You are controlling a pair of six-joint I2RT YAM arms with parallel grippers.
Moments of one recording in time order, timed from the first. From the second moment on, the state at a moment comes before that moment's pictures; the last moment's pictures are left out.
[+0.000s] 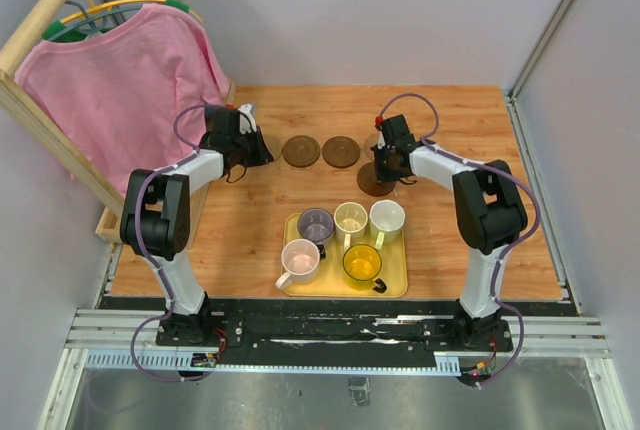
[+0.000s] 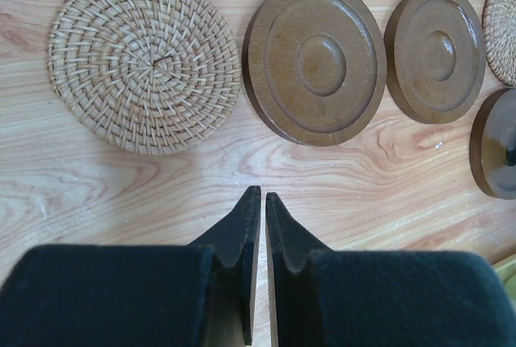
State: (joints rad) left arm -0.14 1.82 1.13 -0.02 0.30 -0.30; right arm 0.40 1.95 1.31 -0.33 -0.03 0.19
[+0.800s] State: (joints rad) left arm -0.14 1.82 1.12 -0.02 0.30 -0.30; right arm 0.21 1.98 1.43 -0.50 0.10 0.19
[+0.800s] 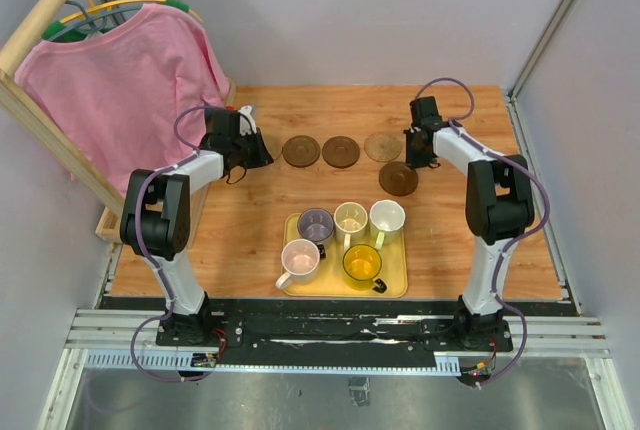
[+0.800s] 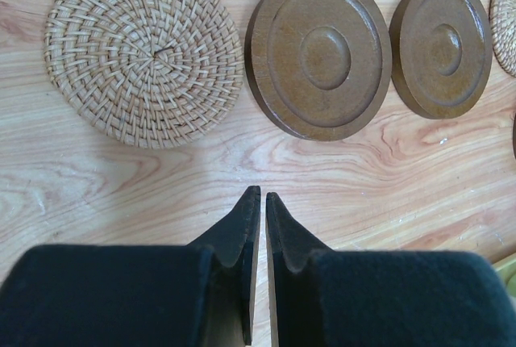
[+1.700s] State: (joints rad) left arm -0.14 1.82 1.12 -0.02 0.30 -0.30; right arm 0.21 1.87 1.43 -0.48 0.08 0.08
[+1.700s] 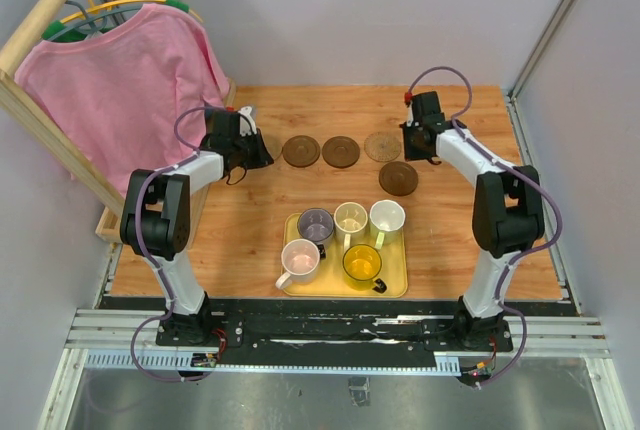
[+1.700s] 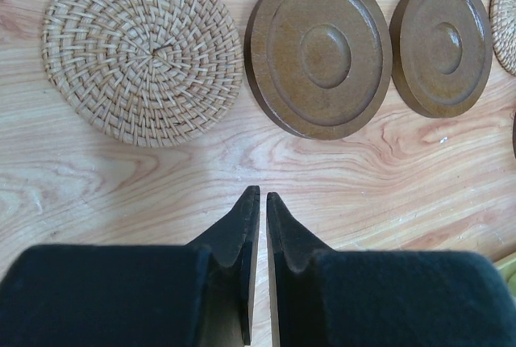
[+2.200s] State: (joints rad) left arm -0.14 1.82 1.08 0.00 0.30 -0.30; right arm 0.29 1.99 1.39 -0.47 0.00 0.10
